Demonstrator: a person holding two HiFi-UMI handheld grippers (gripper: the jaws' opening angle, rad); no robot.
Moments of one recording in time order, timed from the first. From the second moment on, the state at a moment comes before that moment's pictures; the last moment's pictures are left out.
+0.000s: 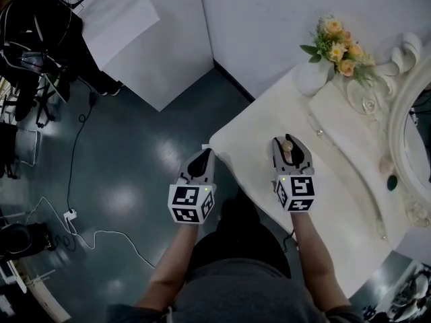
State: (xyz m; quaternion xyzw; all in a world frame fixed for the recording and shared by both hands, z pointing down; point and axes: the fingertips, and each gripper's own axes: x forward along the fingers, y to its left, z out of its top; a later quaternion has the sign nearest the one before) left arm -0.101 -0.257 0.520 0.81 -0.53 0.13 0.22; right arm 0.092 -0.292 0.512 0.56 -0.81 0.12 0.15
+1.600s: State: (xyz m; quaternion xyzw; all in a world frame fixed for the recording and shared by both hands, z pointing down) left arm -0.088 -0.239 0.479 0.84 -0.51 0.10 0.17; right arm 0.093 -0.240 0.390 0.58 -0.81 0.04 0.06
